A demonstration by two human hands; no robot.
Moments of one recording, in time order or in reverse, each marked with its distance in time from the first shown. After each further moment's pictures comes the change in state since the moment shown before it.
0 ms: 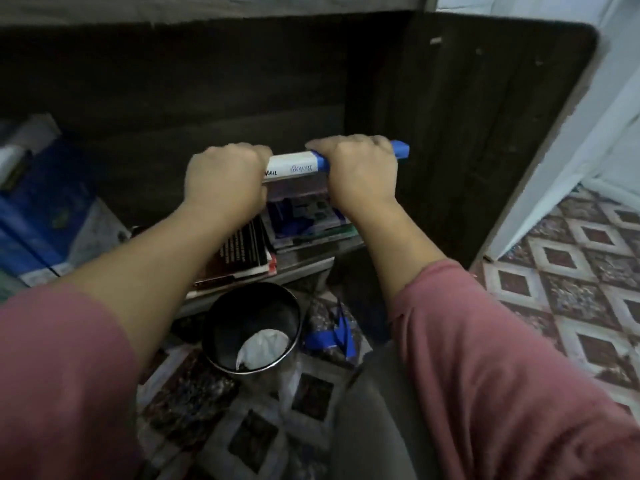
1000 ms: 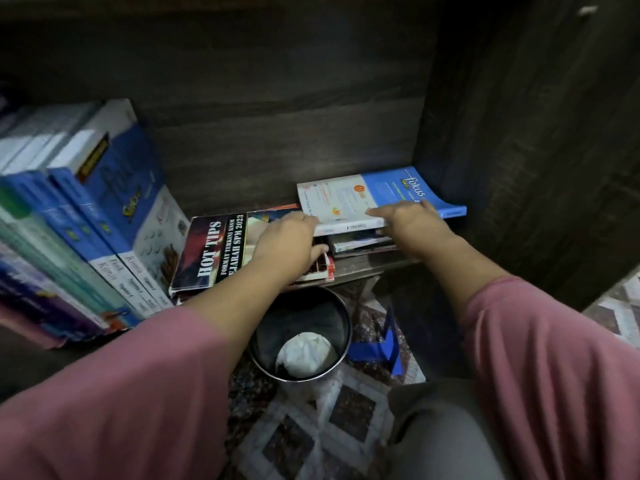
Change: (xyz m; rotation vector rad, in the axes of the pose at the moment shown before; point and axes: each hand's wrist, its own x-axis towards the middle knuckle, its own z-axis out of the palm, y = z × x) left_hand -0.040 -0.022 0.125 -0.232 -0.349 -0.067; right_hand -0.001 0.017 0.122 0.055 -0.648 -0.076
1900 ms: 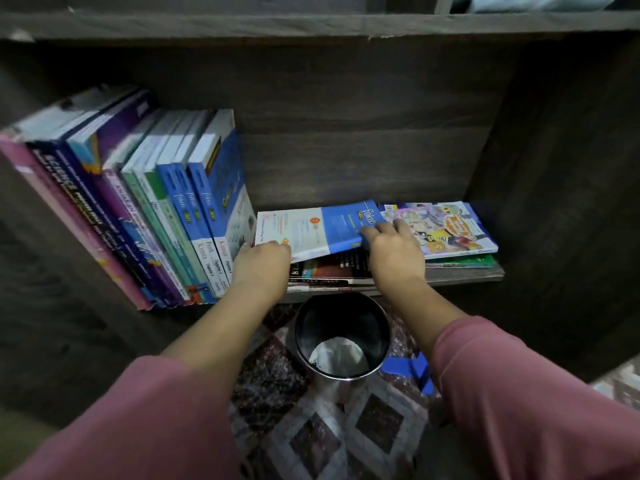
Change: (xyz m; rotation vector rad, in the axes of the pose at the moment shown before) left_hand -0.091 -0.082 -0.030 0.245 -0.138 -0.329; right_hand -0.026 -0.137 0.005 0.042 0.231 -0.008
